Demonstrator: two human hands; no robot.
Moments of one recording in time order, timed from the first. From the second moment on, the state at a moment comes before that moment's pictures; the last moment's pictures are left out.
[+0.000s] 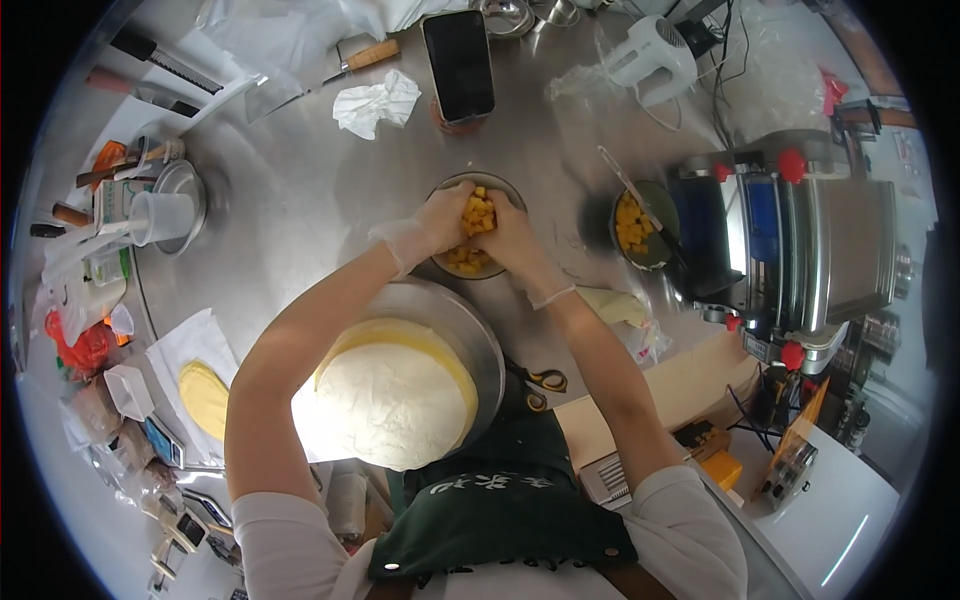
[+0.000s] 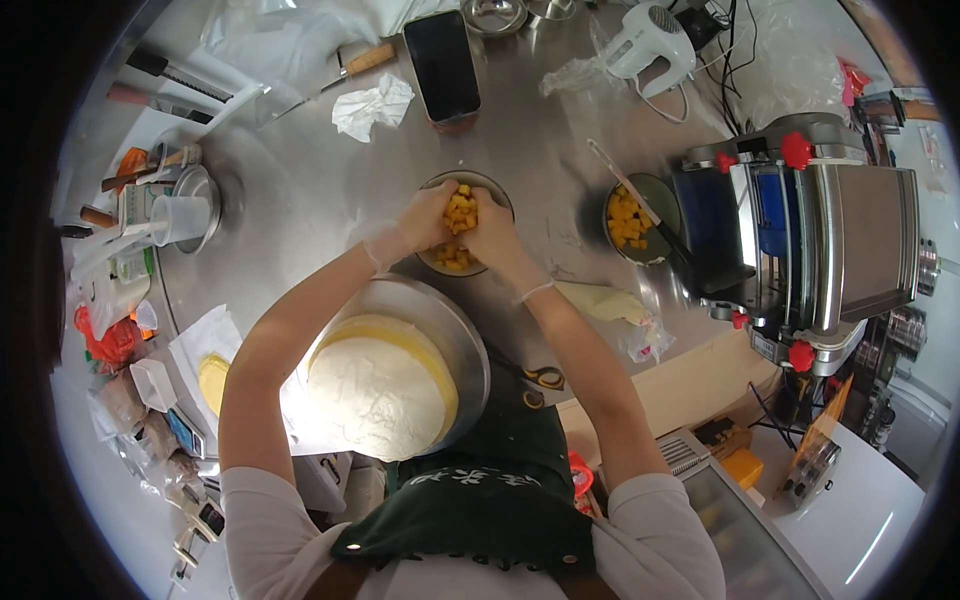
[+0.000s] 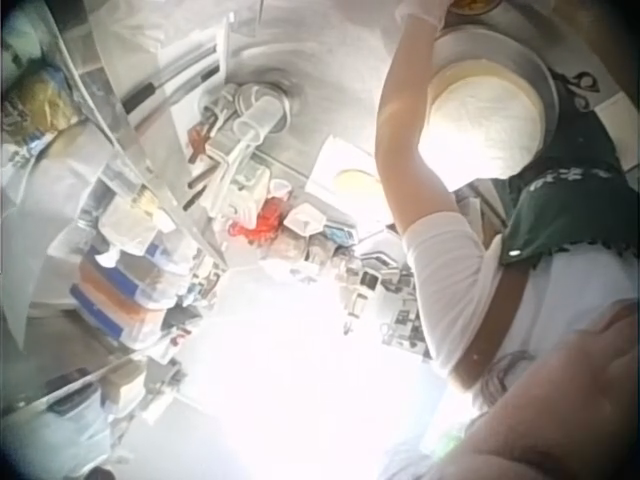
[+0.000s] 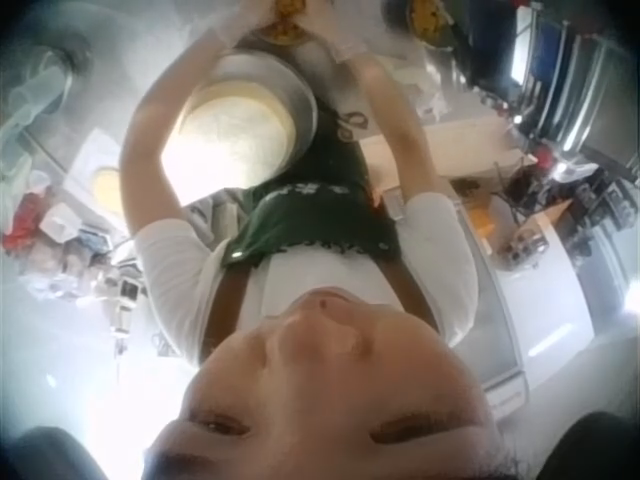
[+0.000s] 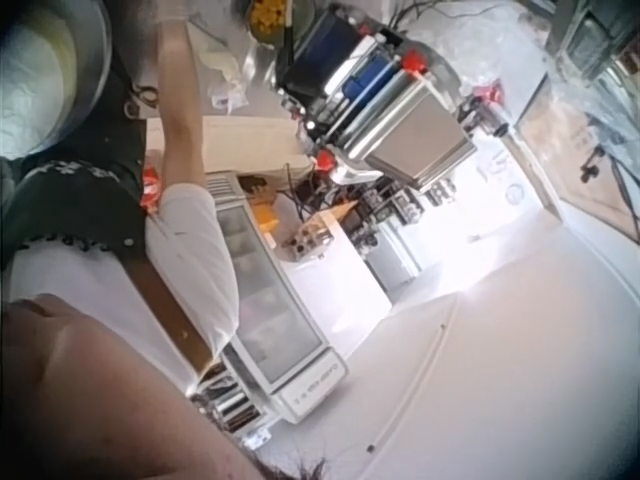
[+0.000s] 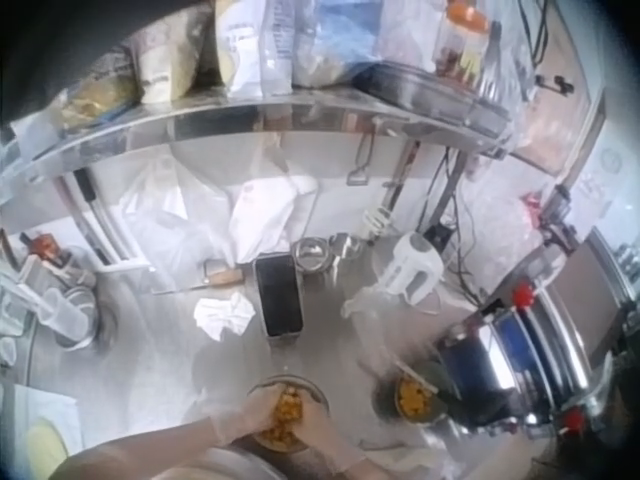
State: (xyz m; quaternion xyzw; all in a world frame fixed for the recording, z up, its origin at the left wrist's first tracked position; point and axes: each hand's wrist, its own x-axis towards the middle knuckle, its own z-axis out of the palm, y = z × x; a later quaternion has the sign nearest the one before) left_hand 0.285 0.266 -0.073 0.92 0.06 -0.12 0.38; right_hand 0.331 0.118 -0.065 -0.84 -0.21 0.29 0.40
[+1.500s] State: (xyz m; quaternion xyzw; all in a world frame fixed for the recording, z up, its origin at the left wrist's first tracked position) left_hand -0.004 0.233 0.095 0.87 0.17 0.10 0.46; right_hand 0.120 0.074 0.101 -0.74 -0.48 0.20 0.43
